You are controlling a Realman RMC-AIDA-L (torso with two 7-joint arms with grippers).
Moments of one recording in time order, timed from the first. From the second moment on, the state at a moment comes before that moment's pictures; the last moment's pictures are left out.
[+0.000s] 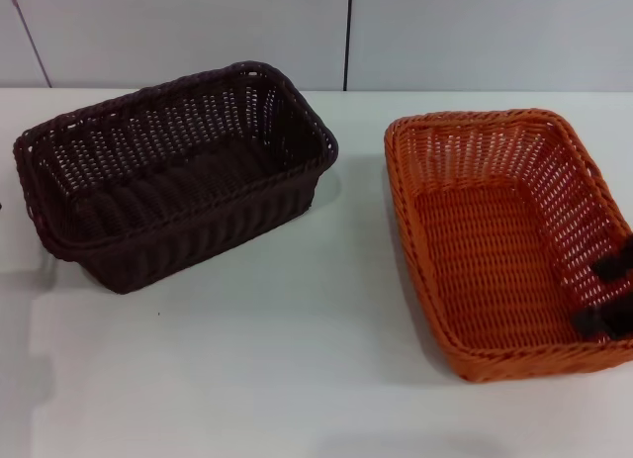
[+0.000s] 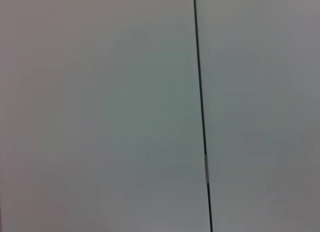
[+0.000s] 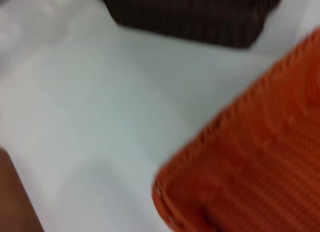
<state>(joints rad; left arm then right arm) 0.05 -2.07 -1.08 -0.85 2.24 0.96 0.42 0.53 1.99 -1.06 -1.72 -2.34 -2.05 2.43</state>
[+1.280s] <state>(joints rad) 0.03 -2.07 -1.08 -0.83 2.24 0.96 0.37 0.61 2.08 -1.45 -1.43 -2.65 -1.79 2.39</state>
